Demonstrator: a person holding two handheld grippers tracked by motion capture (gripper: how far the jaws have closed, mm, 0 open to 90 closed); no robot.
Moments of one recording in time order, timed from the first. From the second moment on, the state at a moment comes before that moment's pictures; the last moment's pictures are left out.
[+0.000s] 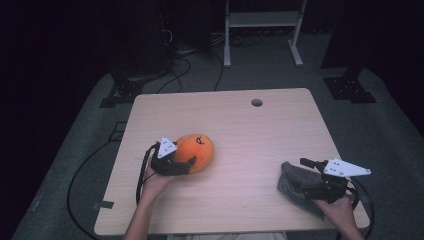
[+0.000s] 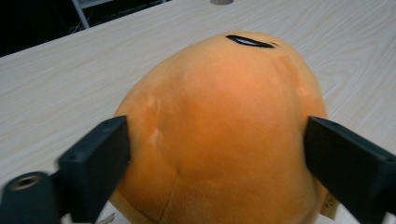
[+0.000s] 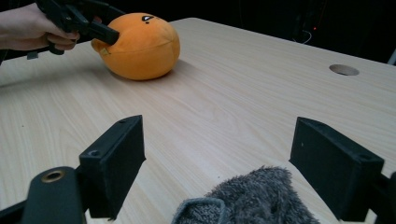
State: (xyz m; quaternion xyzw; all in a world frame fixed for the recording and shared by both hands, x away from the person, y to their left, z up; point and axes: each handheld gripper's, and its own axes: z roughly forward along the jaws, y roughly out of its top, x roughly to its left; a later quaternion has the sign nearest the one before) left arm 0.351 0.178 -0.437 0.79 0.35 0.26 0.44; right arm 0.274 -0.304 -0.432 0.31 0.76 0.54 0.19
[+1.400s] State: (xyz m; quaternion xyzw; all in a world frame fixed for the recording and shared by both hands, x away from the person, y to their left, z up) left arm 0.289 0.132 -0.422 0.79 0.24 0.18 0.54; right arm 0.307 -0.314 -0.475 0.38 0.84 0.37 0.12
